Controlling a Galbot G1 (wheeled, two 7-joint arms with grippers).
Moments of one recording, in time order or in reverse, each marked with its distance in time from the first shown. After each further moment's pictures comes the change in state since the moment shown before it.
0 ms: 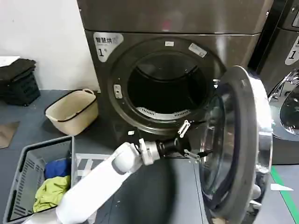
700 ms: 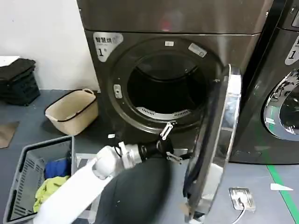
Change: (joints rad) left arm 0.091 0.129 -0.097 -0.097 -0.046 -0.007 0.038; right arm -0.007 -0.202 -0.192 0.117 0.379 0.196 -0.460
